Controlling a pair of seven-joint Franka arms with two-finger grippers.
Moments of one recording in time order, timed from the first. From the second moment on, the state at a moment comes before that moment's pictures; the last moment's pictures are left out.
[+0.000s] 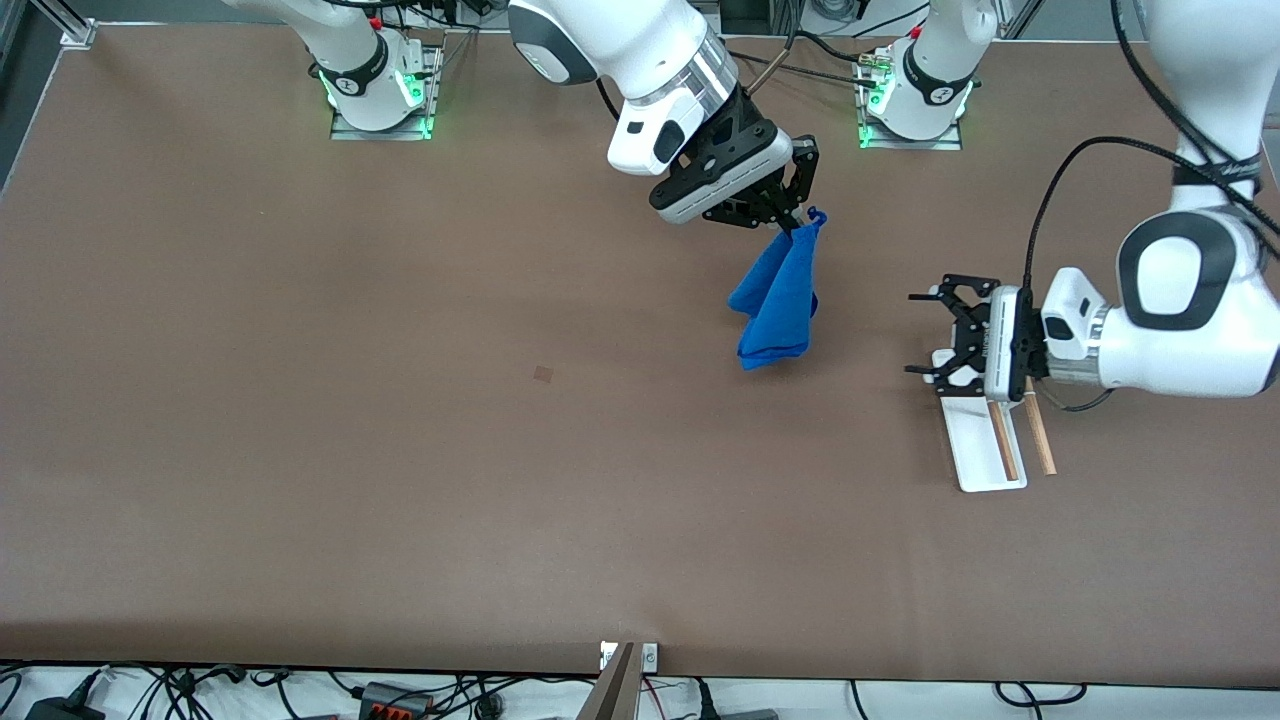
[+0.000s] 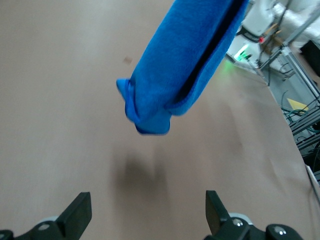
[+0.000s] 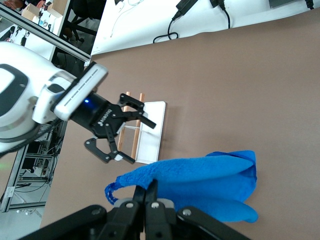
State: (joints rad) left arm 0.02 0.43 0.00 -1.69 -0.79 1.61 1.73; right arm 0.65 0.56 0.33 -1.14 0.01 2.39 0.74
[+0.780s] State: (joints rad) left arm 0.00 0.51 -0.03 -1.86 -1.10 1.62 1.99; right arm 0.65 0.56 0.33 -1.14 0.01 2.39 0.74
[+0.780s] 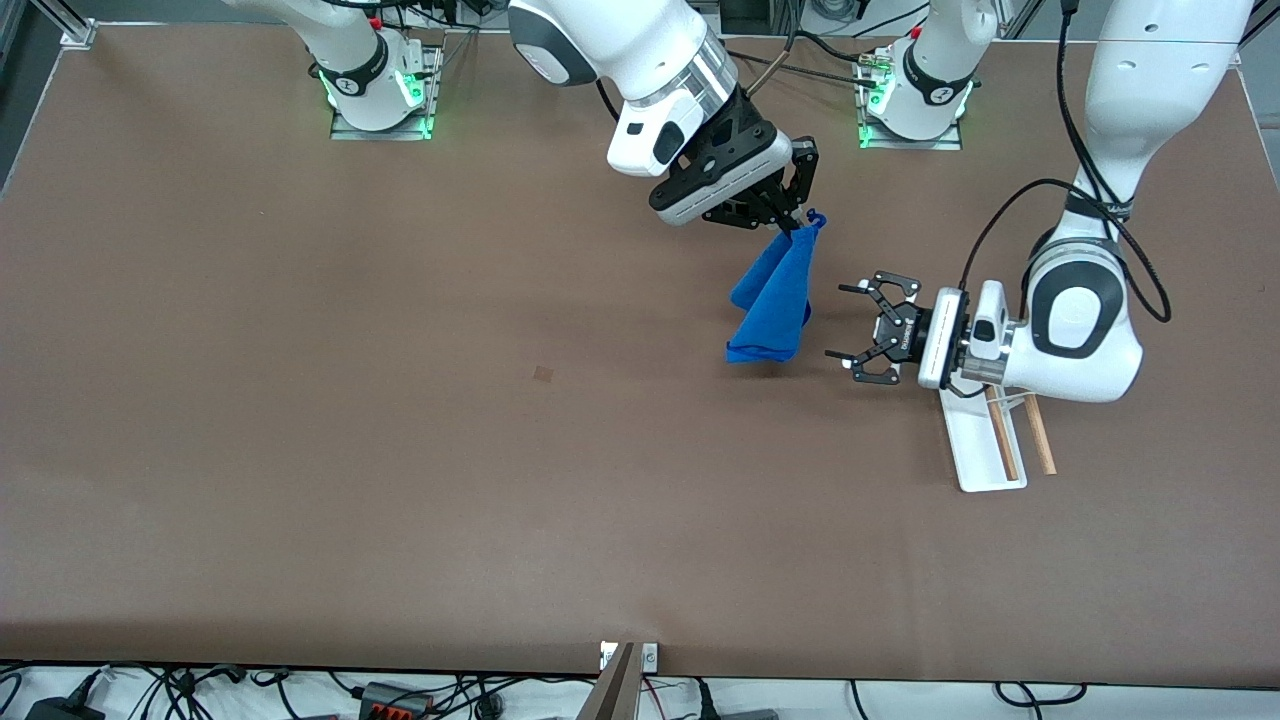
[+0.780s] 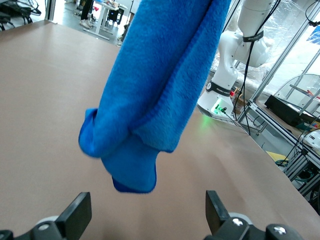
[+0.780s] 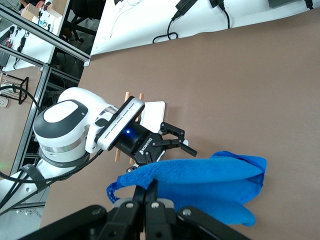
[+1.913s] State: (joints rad) left arm -0.10 0.52 -0.05 -1.86 -1.29 1.64 2.03; right arm 0.65 0.57 0.33 -1.14 0.01 2.39 0.74
